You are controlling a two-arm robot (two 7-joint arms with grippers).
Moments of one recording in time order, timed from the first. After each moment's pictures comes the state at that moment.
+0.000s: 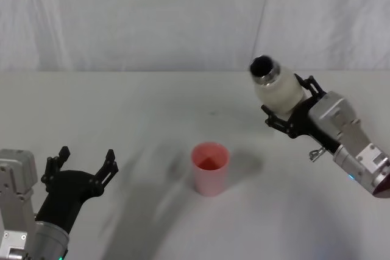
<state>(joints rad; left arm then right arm) 0.27 0.24 0.04 -1.85 -0.25 -0.02 -0.02 0.32 0.31 -0.37 -1.39 -0.16 -0.25 0.25</state>
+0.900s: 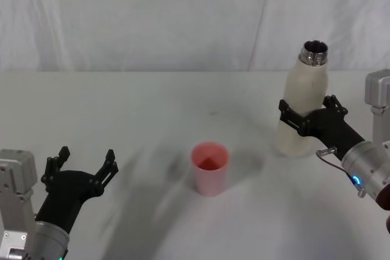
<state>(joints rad) 0.27 0.24 0.04 -1.85 -0.25 -0.02 -0.02 0.24 0.20 -0.21 -1.45 0.26 0.03 0.28</state>
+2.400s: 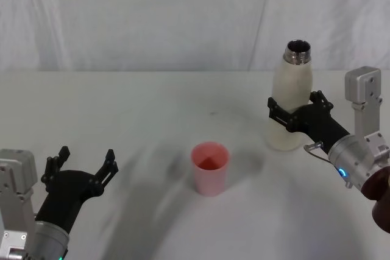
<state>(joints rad) 0.27 0.24 0.04 -1.85 -0.25 -0.02 -0.02 0.34 0.19 -0.27 -1.29 0.23 -0.05 0.29</state>
